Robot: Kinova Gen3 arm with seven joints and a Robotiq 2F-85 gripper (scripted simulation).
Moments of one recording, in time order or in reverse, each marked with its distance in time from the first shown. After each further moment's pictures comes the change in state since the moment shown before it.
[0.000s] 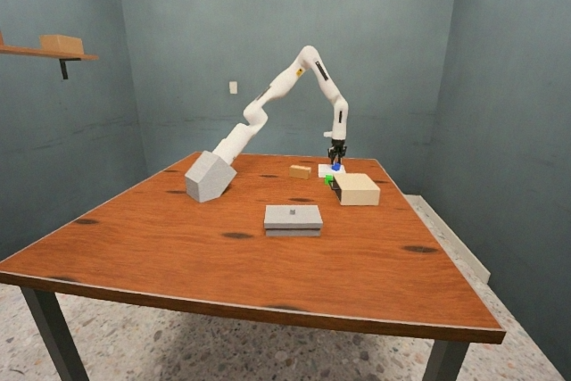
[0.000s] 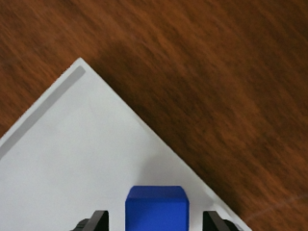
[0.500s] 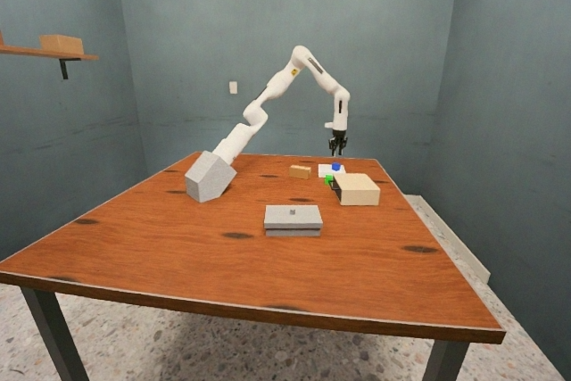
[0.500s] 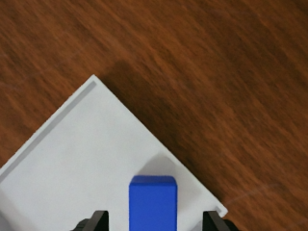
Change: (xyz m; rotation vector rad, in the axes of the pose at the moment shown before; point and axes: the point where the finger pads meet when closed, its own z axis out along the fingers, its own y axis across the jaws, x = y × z) arm 0.001 0.002 -0.052 -0.004 0.008 -0.001
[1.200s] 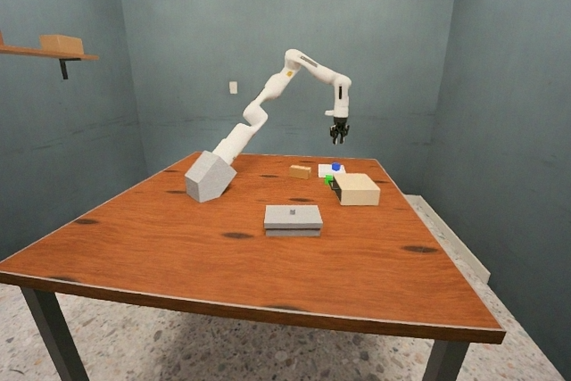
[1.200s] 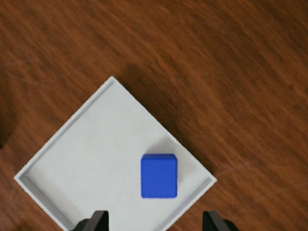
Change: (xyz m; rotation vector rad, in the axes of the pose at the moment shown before) arm -0.006 -0.004 -0.070 0.007 -0.027 0.010
